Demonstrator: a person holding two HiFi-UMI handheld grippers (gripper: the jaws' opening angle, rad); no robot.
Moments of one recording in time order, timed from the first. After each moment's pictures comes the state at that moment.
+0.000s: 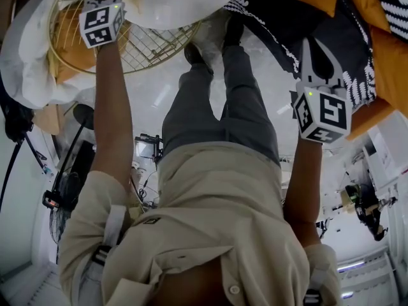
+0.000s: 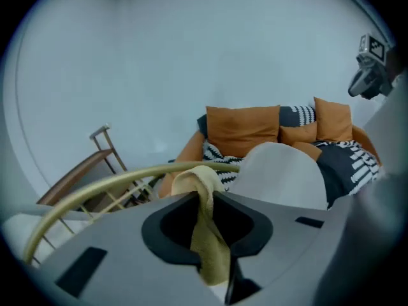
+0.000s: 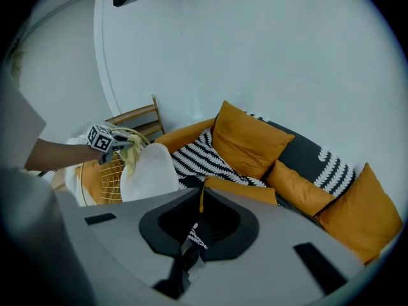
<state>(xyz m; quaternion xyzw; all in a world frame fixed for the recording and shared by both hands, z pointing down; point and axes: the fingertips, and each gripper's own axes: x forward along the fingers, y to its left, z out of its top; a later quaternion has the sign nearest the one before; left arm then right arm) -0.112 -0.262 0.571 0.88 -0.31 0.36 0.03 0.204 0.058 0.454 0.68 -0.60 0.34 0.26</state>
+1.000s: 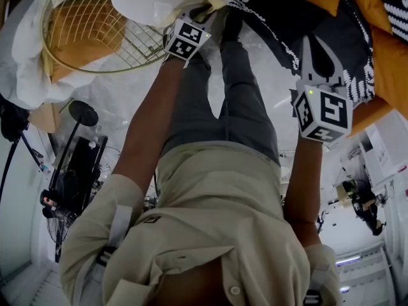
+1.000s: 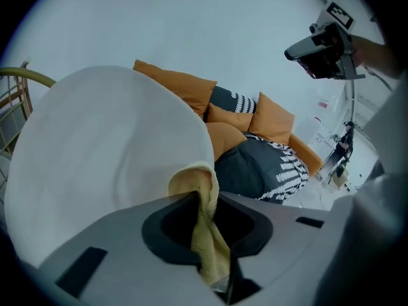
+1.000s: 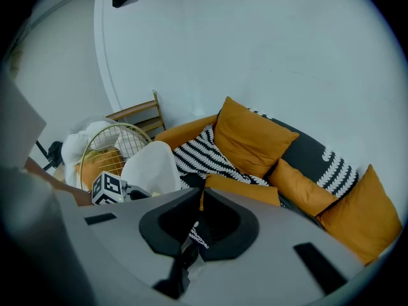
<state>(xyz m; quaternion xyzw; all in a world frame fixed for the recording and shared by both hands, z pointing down) 0.020 -0.008 0.696 0.89 -0.07 0.41 0.18 0.197 0.051 0.468 0.67 -0.60 0.35 0.28</state>
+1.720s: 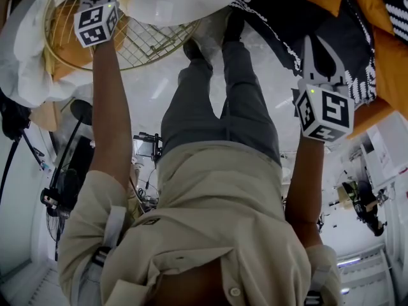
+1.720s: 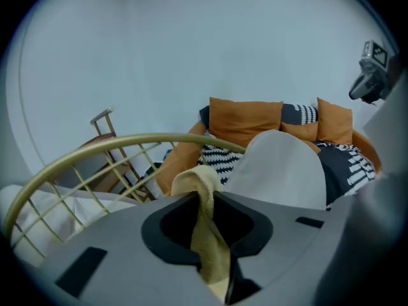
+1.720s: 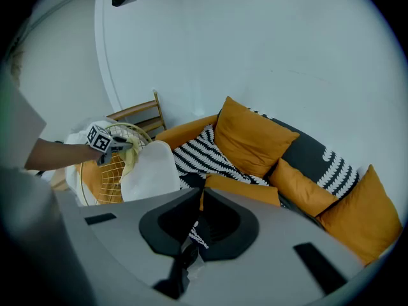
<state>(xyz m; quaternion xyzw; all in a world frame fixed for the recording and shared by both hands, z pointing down) -0.140 -0.263 0.592 0.87 -0.33 0.38 0.06 0.198 0.052 0.468 0.67 -0.60 0.35 0.28</state>
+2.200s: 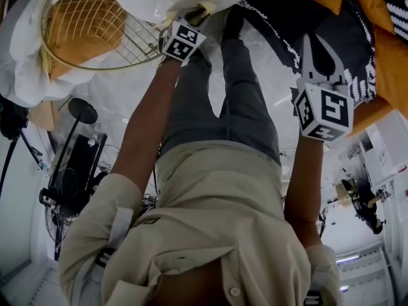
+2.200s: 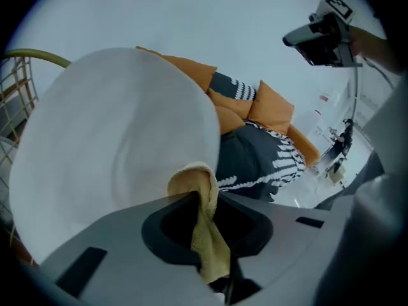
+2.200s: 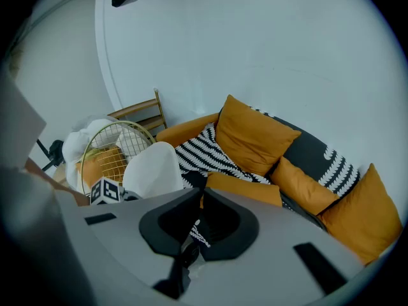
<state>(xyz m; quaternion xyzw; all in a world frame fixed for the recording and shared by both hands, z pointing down) -0.017 0.009 0.720 0.87 -0.07 0.45 0.19 0.190 0.054 0.474 0.66 -0.60 0.35 0.28</state>
